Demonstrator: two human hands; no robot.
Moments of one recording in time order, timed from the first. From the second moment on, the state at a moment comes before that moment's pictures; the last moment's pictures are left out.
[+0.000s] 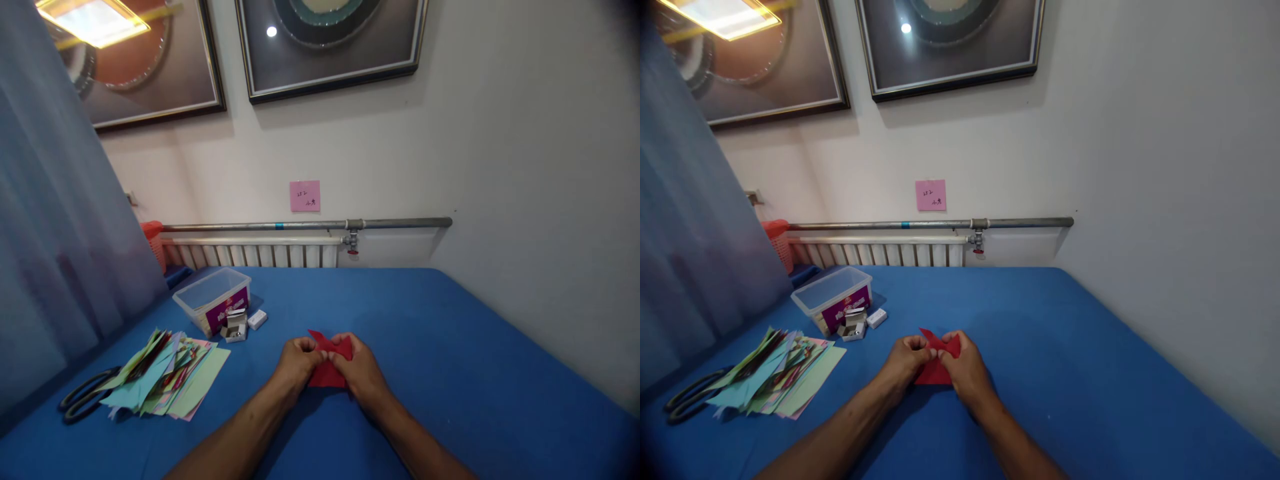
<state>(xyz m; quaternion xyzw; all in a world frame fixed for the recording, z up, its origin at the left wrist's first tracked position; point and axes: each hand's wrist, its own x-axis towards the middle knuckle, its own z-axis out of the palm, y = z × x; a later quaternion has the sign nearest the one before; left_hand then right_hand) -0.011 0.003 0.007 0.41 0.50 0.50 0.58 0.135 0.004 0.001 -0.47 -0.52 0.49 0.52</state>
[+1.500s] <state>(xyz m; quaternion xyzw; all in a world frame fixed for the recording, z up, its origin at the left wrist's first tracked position) -0.022 0.009 0.005 0.39 0.47 0.54 0.58 0.130 -0.005 0.002 -0.31 -0.45 0.67 0.50</state>
